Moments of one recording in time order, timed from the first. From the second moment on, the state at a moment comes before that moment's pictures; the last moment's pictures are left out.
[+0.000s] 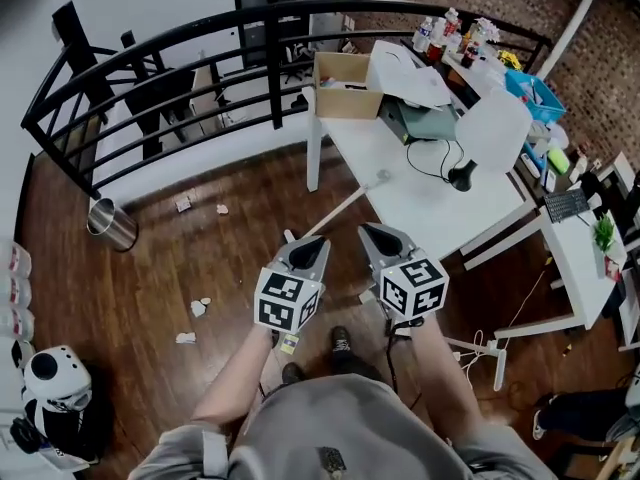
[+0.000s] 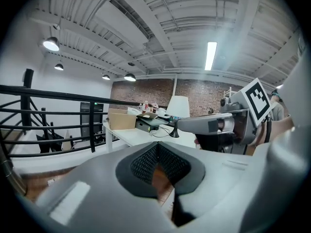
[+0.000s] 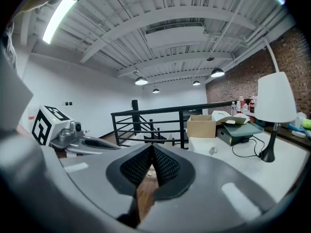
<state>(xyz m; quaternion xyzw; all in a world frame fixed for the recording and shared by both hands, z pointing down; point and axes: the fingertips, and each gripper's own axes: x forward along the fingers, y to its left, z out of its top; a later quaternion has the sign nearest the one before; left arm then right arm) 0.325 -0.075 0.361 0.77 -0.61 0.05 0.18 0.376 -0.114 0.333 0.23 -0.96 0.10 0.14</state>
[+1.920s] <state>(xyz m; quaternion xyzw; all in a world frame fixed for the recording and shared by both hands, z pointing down) 0.270 -0.144 0.479 0.64 -0.71 0.10 0.28 0.277 -0.266 0.470 0.09 -0.95 0.12 0.26</state>
